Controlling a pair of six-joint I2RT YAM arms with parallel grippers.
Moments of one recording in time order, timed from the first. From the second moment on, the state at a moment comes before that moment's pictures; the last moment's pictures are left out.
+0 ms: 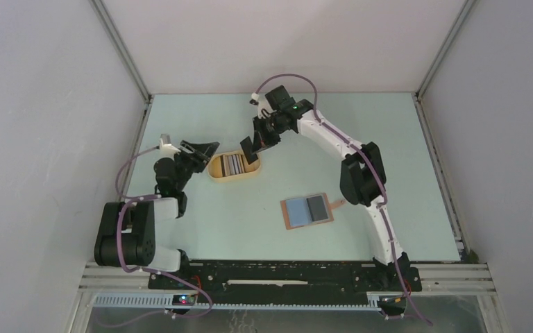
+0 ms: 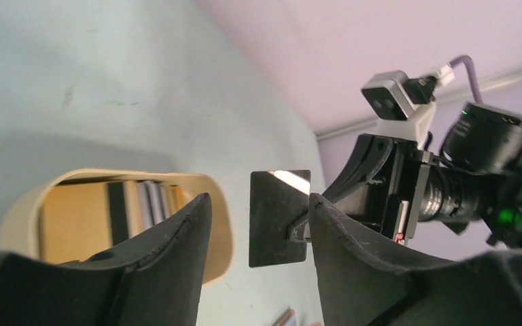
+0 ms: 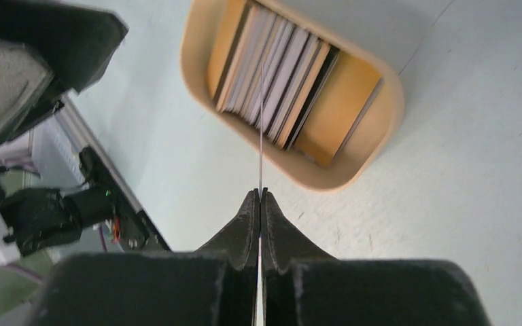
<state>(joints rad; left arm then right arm) 0.03 1.42 0.38 0.95 0.37 -1.05 0.62 2.34 2.19 -0.78 -0.54 0.29</state>
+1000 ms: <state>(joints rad) -0.59 0.94 0.22 1.22 0.41 -0.64 0.27 1.12 0.98 -0.58 -1.21 -0.29</state>
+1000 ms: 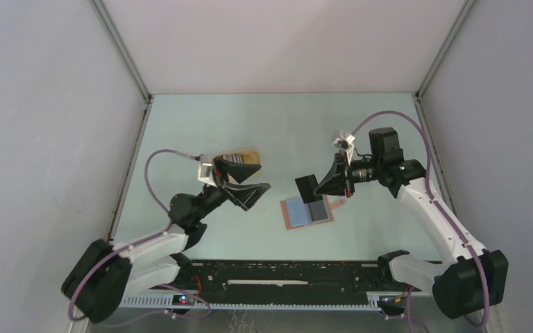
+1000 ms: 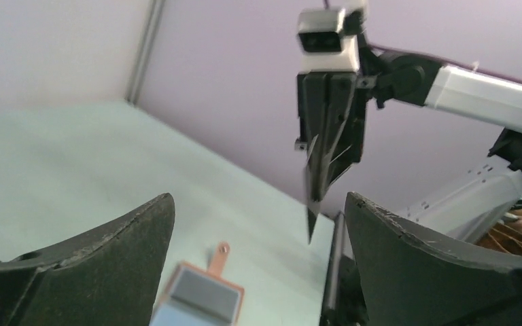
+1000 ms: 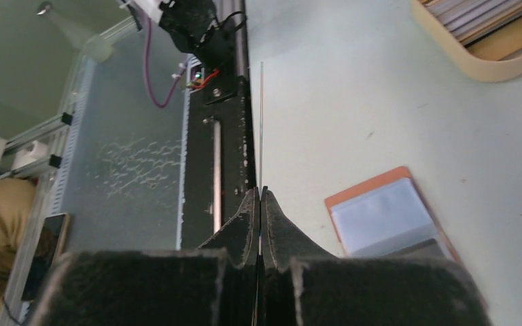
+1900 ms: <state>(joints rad) -0.84 1.39 0.28 1.46 0.32 -0.73 0.34 1.29 0.95 -0.48 -1.33 -0.23</state>
